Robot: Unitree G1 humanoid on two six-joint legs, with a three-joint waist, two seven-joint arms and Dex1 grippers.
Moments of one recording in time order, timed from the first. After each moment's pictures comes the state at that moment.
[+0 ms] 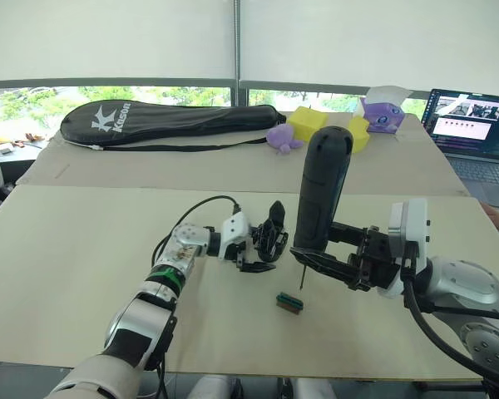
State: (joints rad) left arm -0.79 0.25 -0.19 0.94 -0.08 -0.35 -1.29; right arm -0.12 -0.74 -0.16 -0.78 0.89 0.58 0.64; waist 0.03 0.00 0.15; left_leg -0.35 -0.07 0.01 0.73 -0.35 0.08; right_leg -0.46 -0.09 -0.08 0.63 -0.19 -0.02
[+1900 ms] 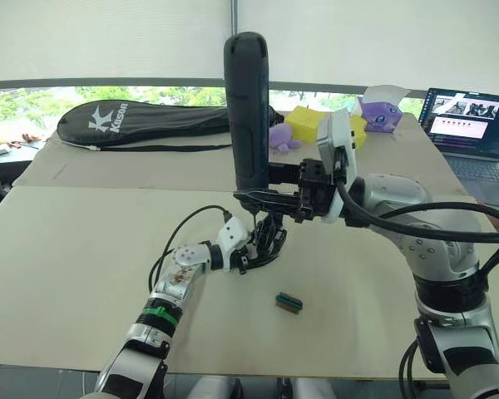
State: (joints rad) left arm -0.53 0.21 -0.19 0.47 -0.12 -0.05 -0.97; right arm -0.77 -0.53 0.10 -0.39 0.81 0.77 0.72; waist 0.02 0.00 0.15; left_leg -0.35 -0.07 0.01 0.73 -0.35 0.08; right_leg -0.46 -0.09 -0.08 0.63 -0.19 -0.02
